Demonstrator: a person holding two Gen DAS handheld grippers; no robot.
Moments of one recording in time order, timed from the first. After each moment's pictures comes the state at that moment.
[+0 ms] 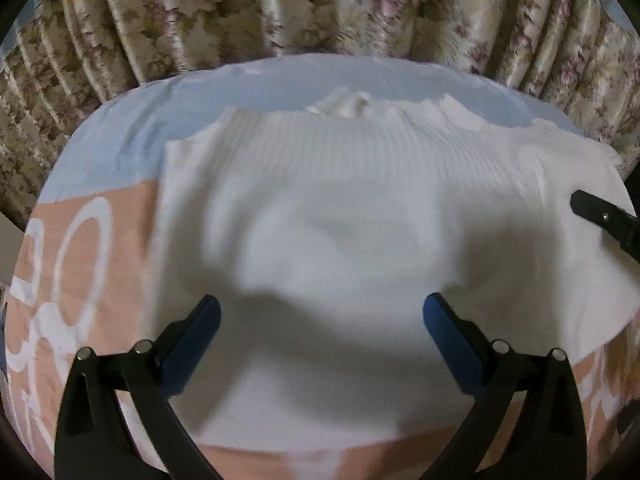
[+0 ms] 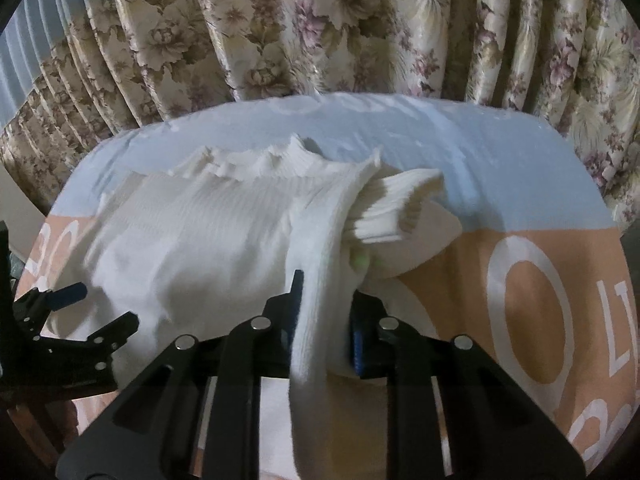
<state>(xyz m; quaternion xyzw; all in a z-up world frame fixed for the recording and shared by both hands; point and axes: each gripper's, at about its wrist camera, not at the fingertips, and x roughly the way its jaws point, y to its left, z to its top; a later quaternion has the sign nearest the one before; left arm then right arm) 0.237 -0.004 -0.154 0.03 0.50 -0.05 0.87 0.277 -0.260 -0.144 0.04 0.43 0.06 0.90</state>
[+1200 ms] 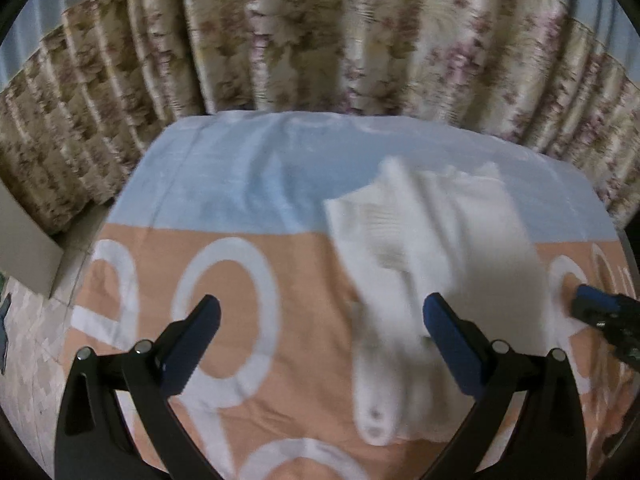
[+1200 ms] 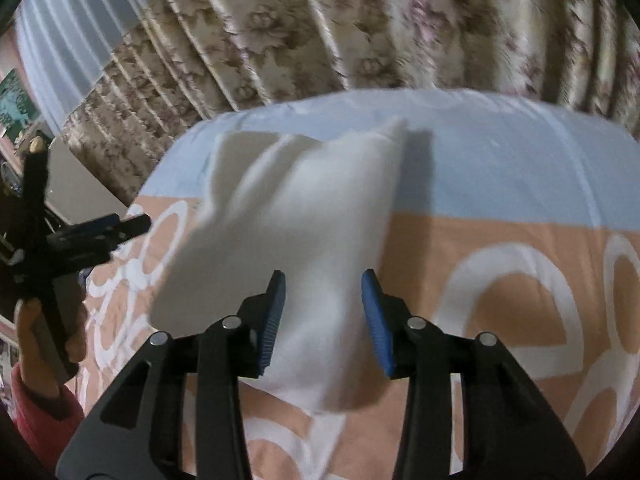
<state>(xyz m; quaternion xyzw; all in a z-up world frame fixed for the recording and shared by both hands) 0.245 0.115 -0.095 0.00 0.46 -0.03 0.89 0.258 -0.173 -0.145 0.08 0.45 0.19 0.87</state>
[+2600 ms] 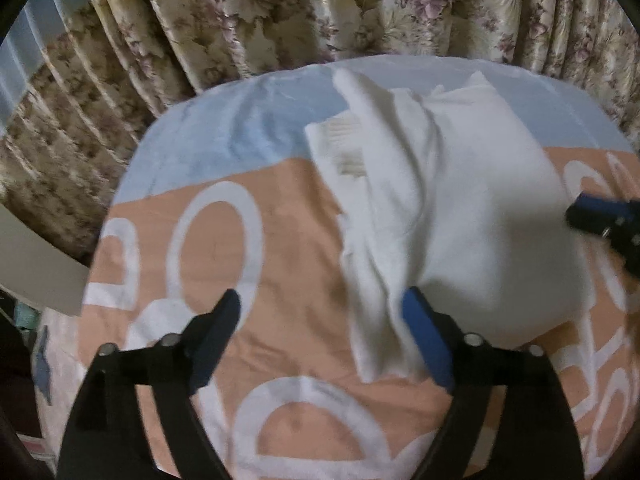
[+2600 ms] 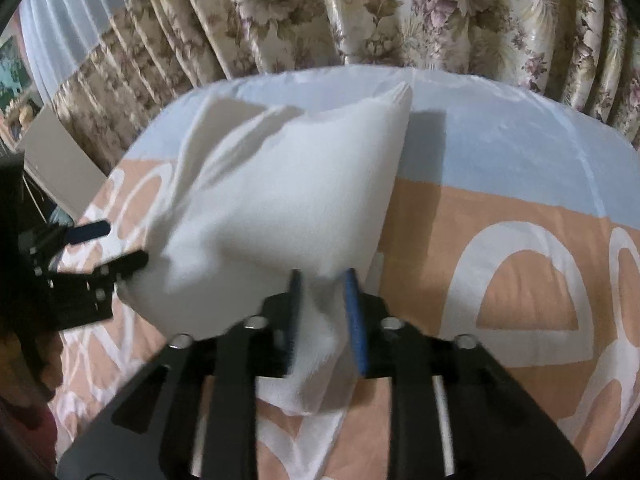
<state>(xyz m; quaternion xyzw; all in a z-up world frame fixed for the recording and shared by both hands) 0.201 0.086 -0.134 0.11 0.49 0.00 0.87 0.251 -0.150 -0.169 0.02 0.44 0.17 0.88</state>
